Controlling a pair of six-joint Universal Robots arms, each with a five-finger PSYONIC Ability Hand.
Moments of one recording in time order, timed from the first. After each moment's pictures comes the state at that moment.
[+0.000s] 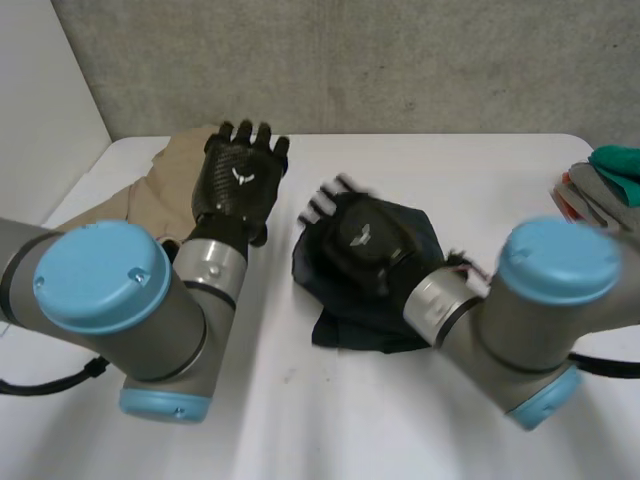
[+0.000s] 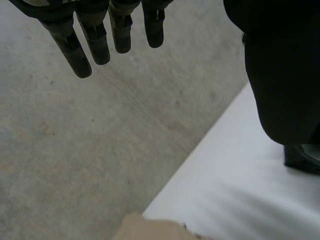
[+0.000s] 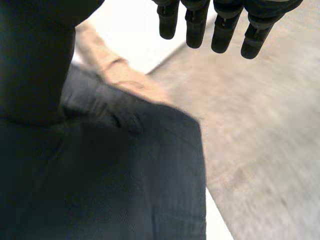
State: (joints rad) left arm 4.06 -1.97 -1.56 3.70 -1.76 3.67; right arm 2.12 -1.11 1.56 -0.41 1.19 2.49; left_hand 0.19 0.21 0.21 0.20 0.05; right_hand 0.23 0.22 0.22 0.22 0.05
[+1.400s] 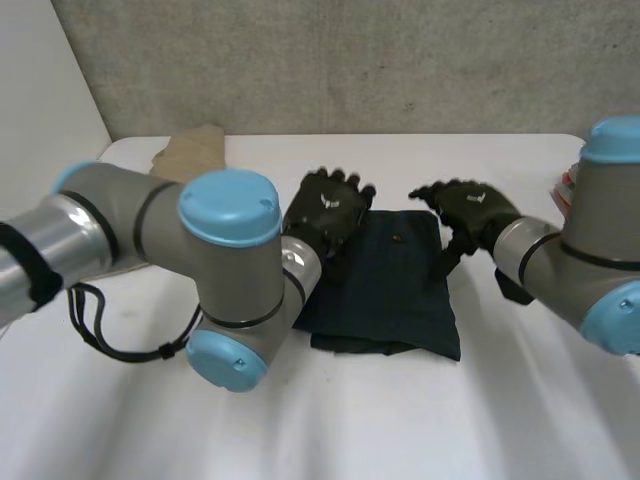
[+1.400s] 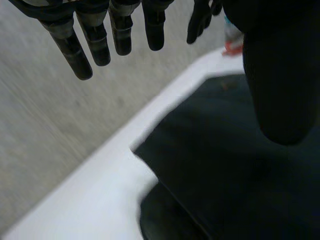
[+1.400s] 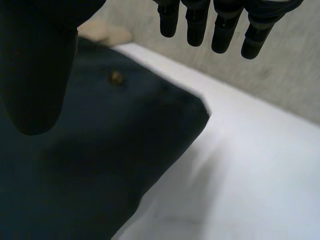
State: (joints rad) left arm 3.96 -2.32 -1.04 3.20 -1.62 3.47; right arm 1.92 -1.04 1.29 0.12 1.35 2.98; left_hand 0.23 0.23 0.23 0.23 0.05; right_hand 0.21 0.20 0.22 0.22 0.04
